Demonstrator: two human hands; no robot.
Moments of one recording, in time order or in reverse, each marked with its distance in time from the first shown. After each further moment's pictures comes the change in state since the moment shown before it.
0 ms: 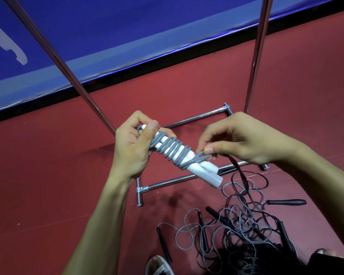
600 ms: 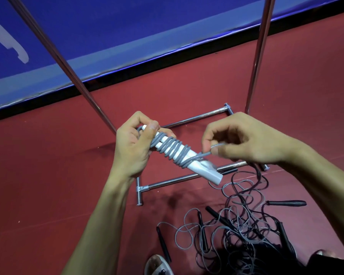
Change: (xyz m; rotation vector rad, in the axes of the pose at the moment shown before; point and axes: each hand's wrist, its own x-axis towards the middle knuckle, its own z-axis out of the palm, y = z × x) left_hand -0.001 -0.002 -0.002 0.001 0.016 -0.011; right_hand -0.003 -0.005 -0.001 0.080 -0.012 0.102
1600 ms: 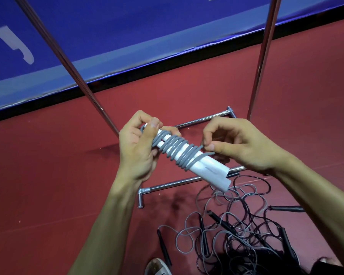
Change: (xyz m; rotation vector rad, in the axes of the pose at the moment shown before) left_hand -0.001 0.007 0.014 -0.185 0.049 0.047; right_hand 0.012 0.021 0.017 0.326 0.140 -0.157
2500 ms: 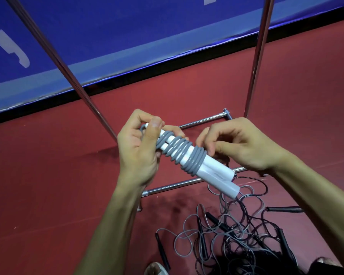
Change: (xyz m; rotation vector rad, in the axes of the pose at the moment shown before) left_hand -0.002 0.013 0.019 0.026 0.030 0.064; right_hand -0.001 -0.012 -0.003 0.027 0.002 0.028
